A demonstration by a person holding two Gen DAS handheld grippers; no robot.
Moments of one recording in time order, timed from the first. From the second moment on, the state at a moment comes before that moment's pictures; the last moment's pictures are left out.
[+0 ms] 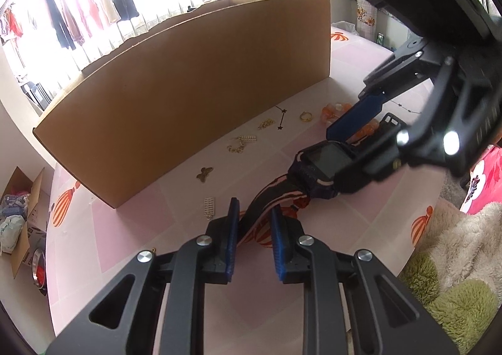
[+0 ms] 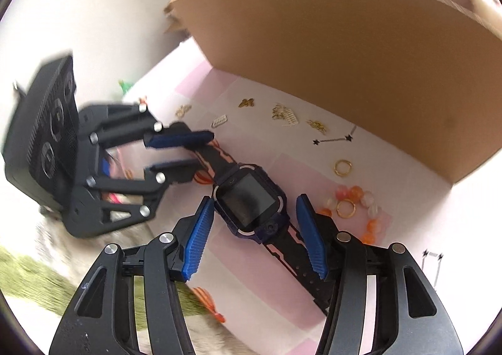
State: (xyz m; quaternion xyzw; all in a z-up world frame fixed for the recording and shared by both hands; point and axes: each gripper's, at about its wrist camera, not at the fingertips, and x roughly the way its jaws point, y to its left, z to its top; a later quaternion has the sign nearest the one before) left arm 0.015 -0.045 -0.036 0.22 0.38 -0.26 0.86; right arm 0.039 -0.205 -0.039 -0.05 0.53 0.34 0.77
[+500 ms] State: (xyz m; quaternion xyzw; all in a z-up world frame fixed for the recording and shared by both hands) left arm 0.004 -0.050 -0.035 0.26 0.33 -0.24 0.87; right arm 0.023 -0.183 -0.042 -0.14 0.48 0.32 0.81
